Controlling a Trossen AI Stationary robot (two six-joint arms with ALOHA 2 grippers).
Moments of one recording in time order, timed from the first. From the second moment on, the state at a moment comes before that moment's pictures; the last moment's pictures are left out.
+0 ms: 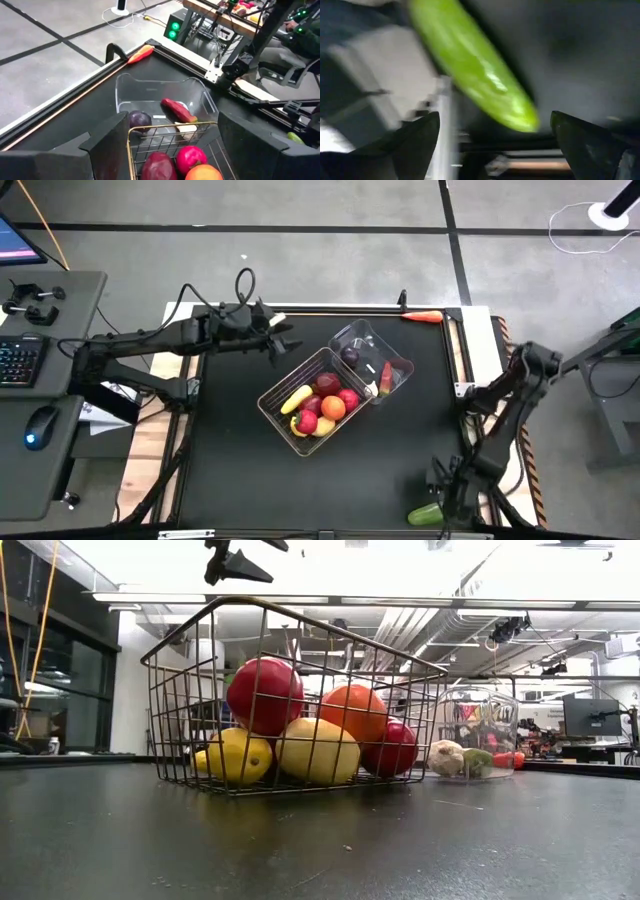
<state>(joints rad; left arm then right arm) 0.18 1.18 1.15 -0.38 -0.19 -0.37 1.05 1.46 0.93 -0.71 -0.24 1.43</state>
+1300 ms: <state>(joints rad) 0.17 1.18 1.15 -0.40 -0.19 -0.42 1.09 1.93 1.23 -0.82 -0.07 1.19</state>
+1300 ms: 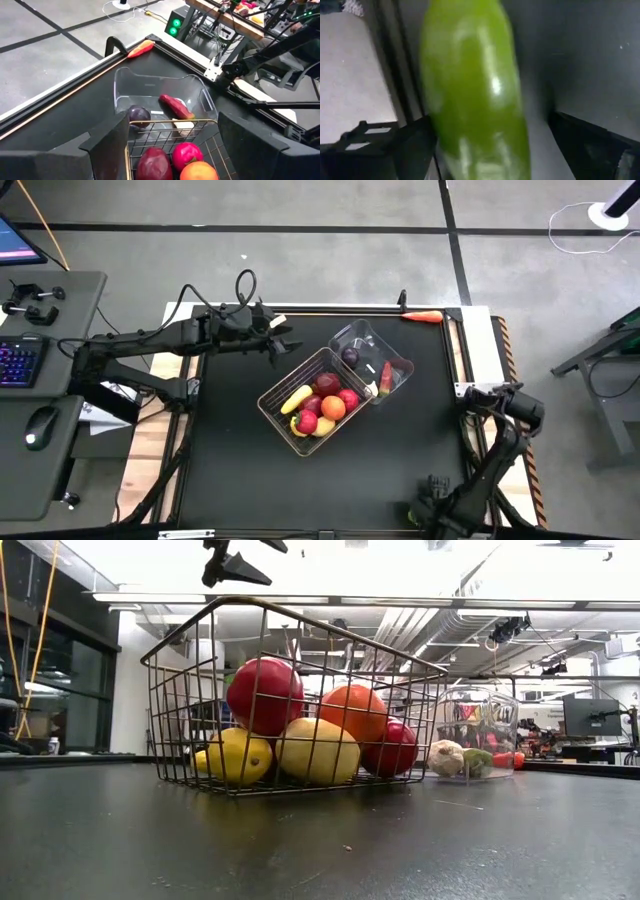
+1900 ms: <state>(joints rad) 0.26 0.97 1.15 -0.26 -0.19 -0.23 0.82 1.66 1.35 -1.47 0.40 1.21</state>
